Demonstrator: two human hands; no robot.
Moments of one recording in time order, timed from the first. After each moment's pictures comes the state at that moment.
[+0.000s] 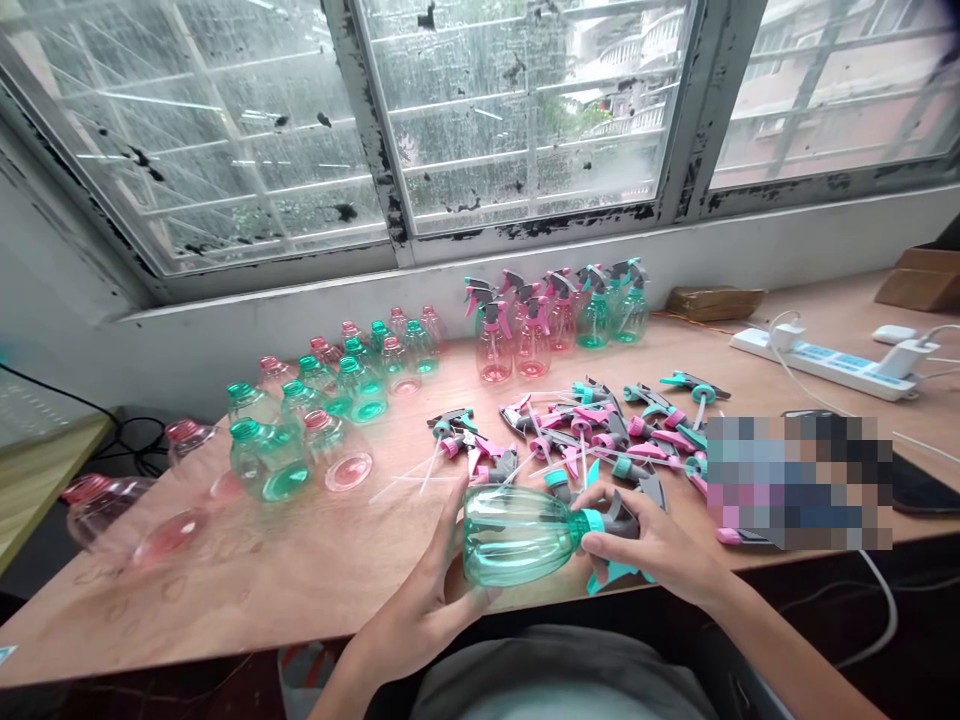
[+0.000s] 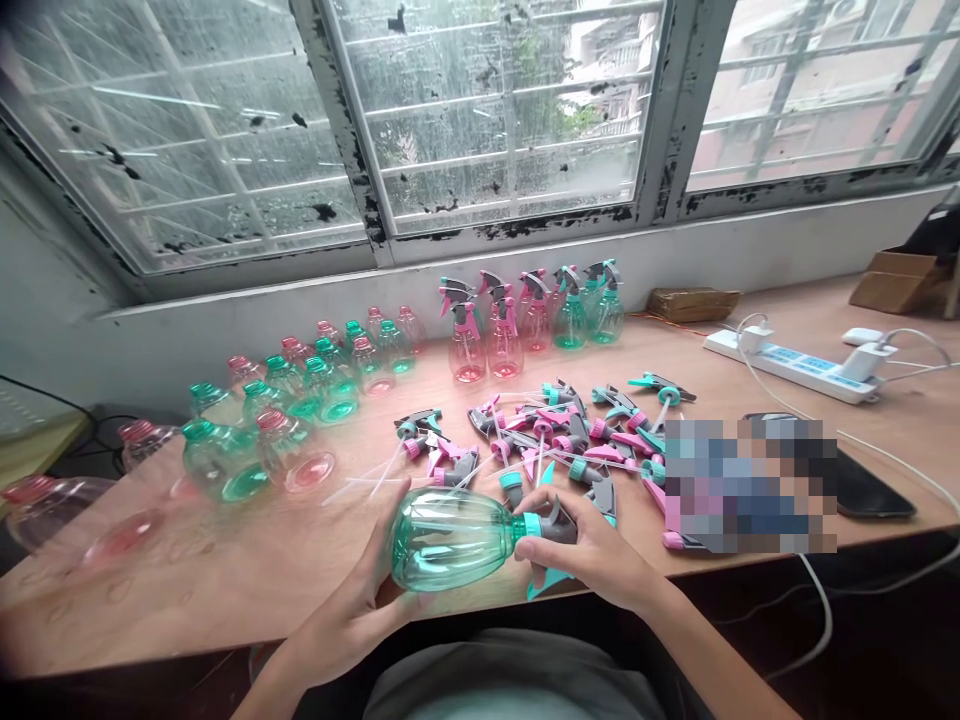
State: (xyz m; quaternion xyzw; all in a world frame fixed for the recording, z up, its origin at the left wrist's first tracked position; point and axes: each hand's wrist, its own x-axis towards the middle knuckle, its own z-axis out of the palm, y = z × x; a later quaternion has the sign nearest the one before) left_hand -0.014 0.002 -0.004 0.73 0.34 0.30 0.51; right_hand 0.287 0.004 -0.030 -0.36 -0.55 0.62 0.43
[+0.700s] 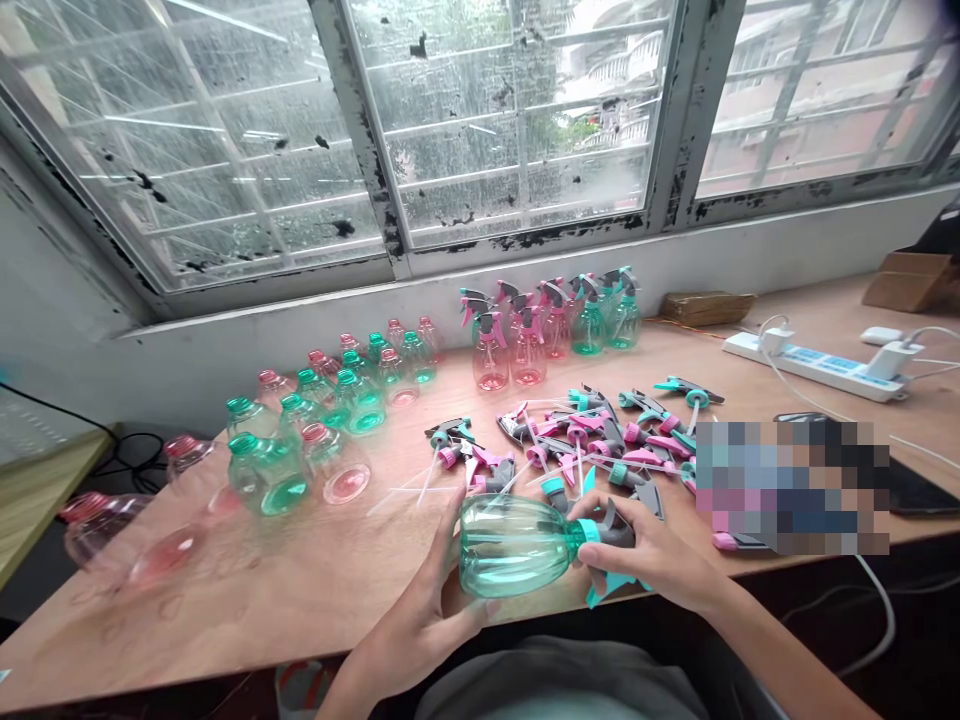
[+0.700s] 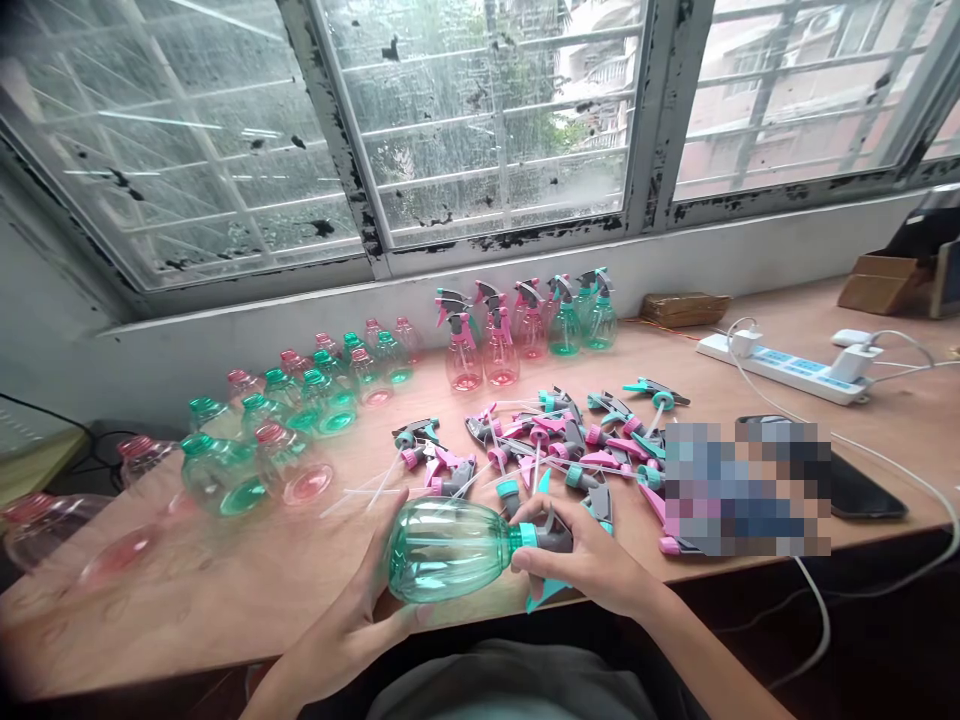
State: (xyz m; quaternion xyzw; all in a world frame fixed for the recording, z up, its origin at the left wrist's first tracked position) left_hand -0.015 0.000 -0.005 0.71 0.35 0.29 0.54; right_hand 0.285 0.006 -0.026 -0.37 -0.56 0.62 0.41
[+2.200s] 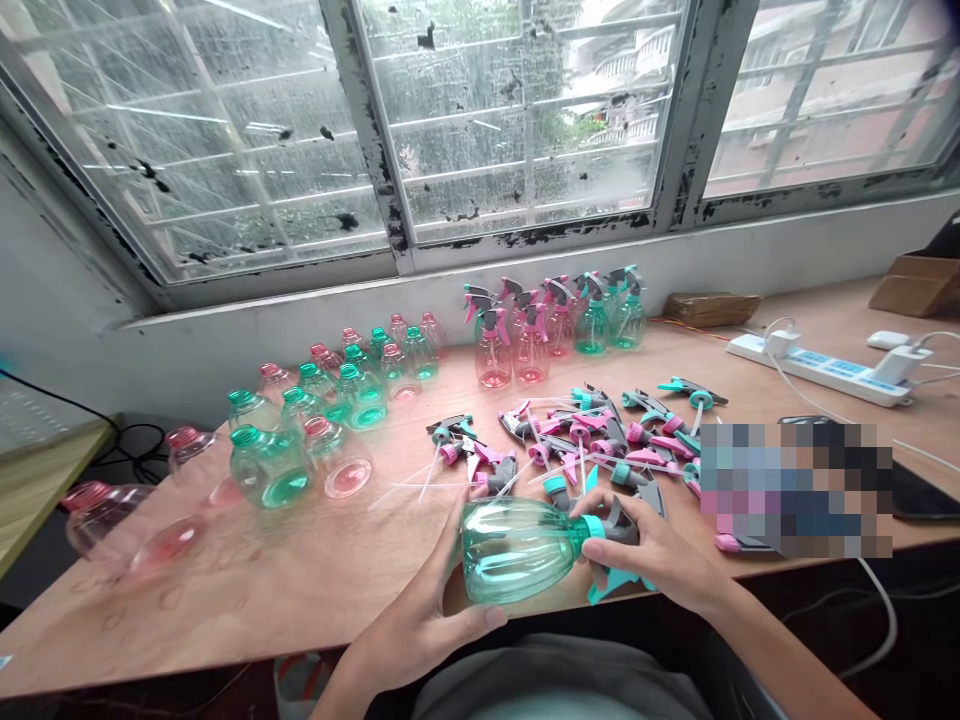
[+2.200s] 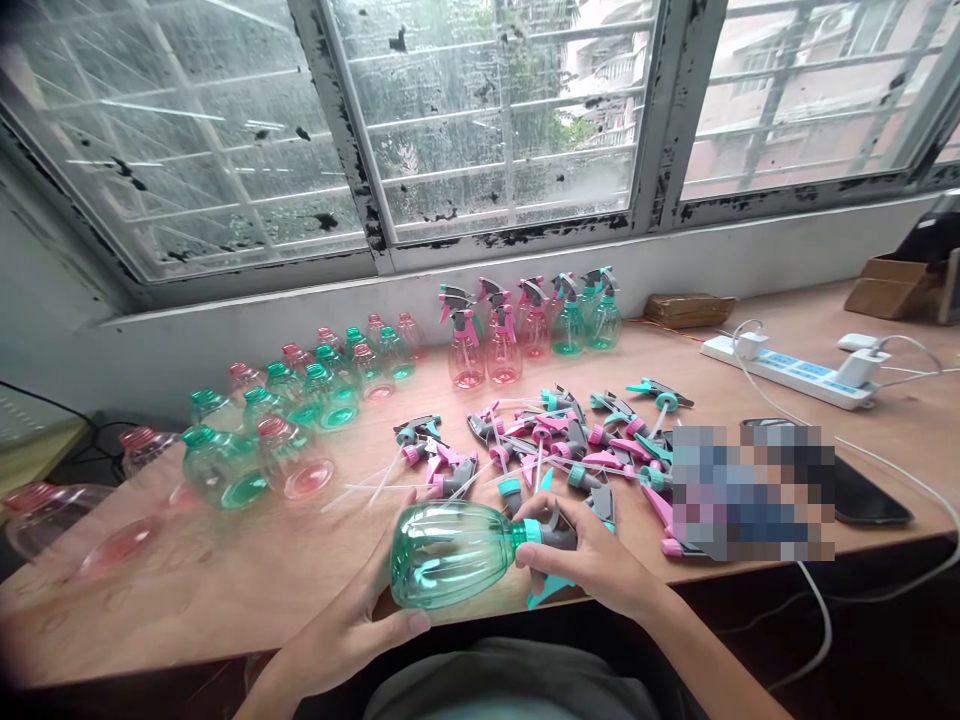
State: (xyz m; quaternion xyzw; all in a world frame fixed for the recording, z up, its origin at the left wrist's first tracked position) left_hand -0.018 0.002 -0.001 0.74 0.36 0.27 0.51; right_hand 0.286 0.005 -0.027 -0.38 -0.55 0.61 0.42
